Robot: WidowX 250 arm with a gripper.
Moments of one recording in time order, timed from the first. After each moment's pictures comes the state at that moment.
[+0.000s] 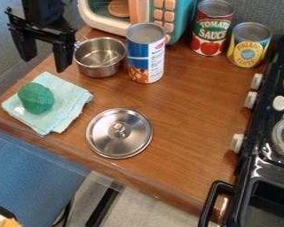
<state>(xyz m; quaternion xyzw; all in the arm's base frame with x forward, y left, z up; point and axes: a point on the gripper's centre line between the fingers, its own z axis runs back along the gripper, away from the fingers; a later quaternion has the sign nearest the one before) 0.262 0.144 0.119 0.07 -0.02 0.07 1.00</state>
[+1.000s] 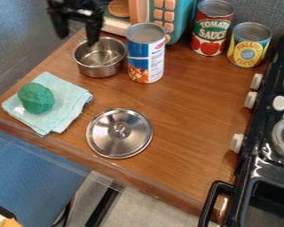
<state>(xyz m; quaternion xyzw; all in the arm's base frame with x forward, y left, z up) 0.374 0.167 0.094 0.06 -0.04 0.07 0.99</state>
